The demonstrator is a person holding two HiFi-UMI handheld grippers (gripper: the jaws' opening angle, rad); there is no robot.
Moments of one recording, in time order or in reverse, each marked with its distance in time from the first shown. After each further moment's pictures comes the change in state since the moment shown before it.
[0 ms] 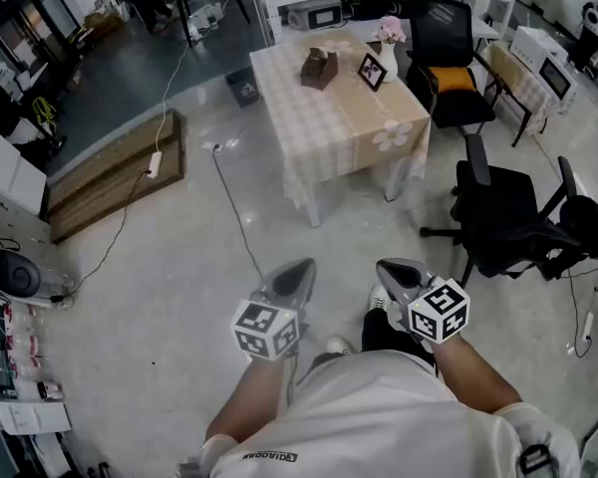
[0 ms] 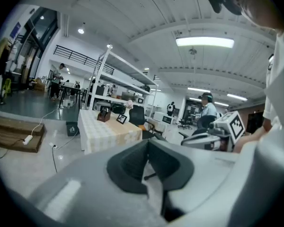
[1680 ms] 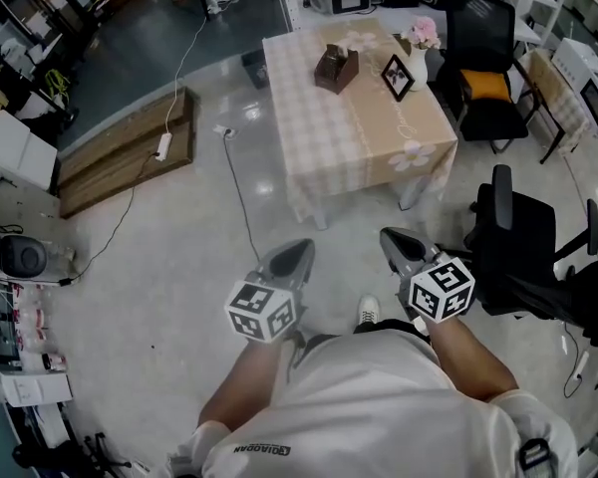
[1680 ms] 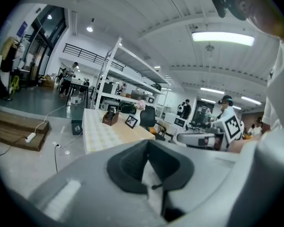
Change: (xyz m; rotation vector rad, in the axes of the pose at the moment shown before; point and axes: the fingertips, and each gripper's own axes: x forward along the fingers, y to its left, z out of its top) left arm 0.150 0.093 0.068 -0.068 0.015 0.099; right arm 0.105 -0.172 0.099 0.063 -0.080 0.031
